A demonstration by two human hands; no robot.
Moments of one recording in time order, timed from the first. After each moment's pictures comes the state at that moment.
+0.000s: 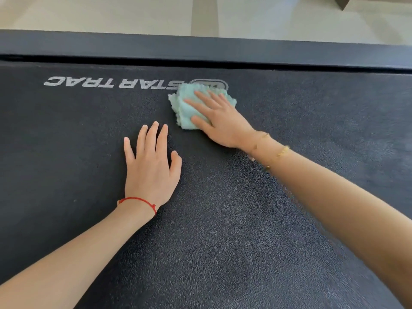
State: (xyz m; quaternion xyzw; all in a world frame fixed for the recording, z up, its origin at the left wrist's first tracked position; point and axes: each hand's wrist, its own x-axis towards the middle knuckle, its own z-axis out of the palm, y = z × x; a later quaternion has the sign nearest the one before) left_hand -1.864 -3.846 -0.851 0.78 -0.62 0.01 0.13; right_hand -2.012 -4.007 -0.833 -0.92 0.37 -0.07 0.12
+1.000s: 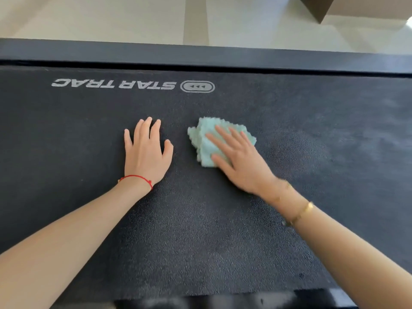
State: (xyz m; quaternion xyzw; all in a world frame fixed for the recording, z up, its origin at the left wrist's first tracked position) left_hand -1.865 -3.841 -0.847 0.78 -0.60 -0.02 0.17; right_hand -2.104 -3.887 -0.835 -0.90 0.42 -0.11 0.11
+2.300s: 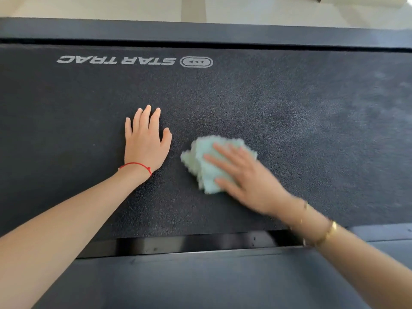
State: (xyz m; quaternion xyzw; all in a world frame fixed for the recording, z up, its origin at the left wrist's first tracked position) left_hand -1.868 -3.786 -0.851 0.77 -0.62 -0.02 0.17; right_hand -2.140 -3.777 -0.831 -0.93 0.35 -0.09 0.13
